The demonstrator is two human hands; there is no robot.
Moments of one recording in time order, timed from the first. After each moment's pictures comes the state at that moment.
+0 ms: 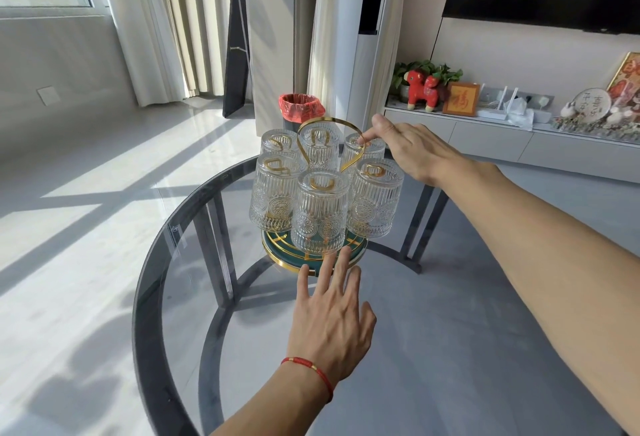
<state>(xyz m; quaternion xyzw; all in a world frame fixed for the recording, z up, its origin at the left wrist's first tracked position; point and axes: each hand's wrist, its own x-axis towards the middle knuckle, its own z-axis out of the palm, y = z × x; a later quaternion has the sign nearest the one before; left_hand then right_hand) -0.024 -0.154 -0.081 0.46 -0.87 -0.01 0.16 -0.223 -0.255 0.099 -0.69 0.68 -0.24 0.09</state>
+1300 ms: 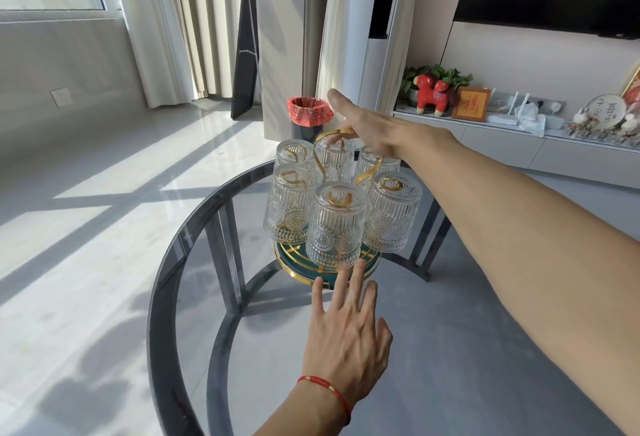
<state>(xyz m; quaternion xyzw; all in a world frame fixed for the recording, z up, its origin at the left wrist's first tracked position) -0.024 -0.153 -0.080 0.46 -0.87 -0.01 0.16 -0.155 -0.313 0.140 -0.66 0.68 -0.19 0.27</state>
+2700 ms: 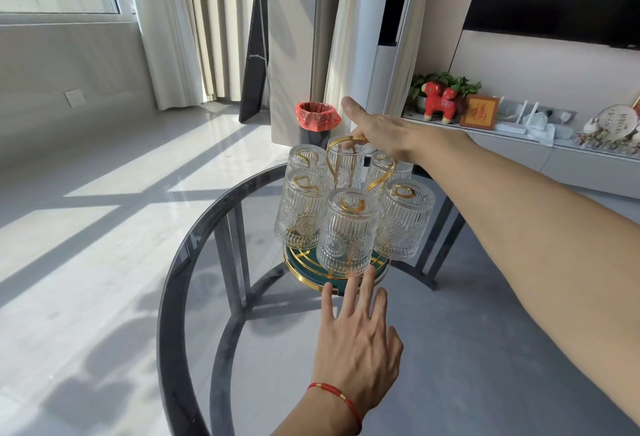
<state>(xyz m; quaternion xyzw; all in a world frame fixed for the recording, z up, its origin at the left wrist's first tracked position) -0.023 -0.150 -0.070 0.46 -0.88 -0.03 0.14 -0.154 -0.314 0.145 -0.67 0.69 -0.16 0.22</state>
